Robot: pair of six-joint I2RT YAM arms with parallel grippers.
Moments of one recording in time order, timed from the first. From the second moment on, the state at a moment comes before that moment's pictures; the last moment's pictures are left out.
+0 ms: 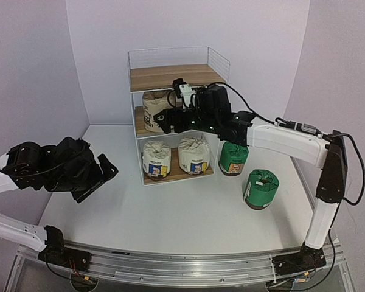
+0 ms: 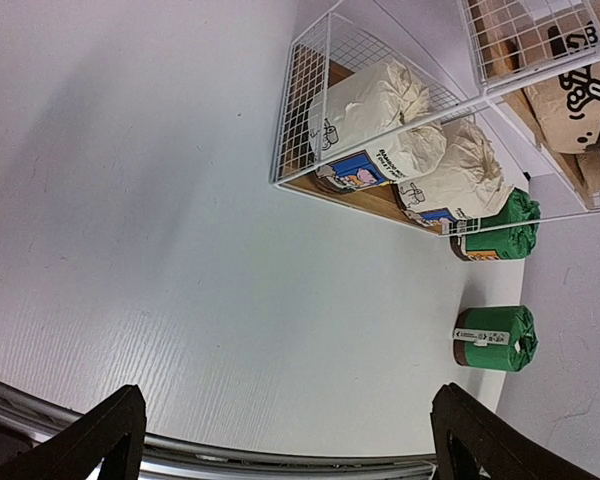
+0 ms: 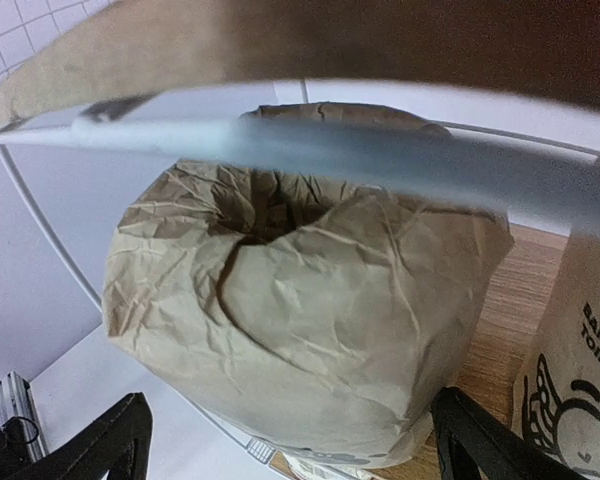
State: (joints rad) left arm -1.15 0.95 1.05 -1.05 -0.46 -1.49; right arm 0.88 1.88 1.70 -0.09 0.03 0.21
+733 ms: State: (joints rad) left arm -1.15 0.92 1.05 -1.07 -0.47 -1.49; right arm 0.88 1.94 1.78 -0.07 -0.03 0.21
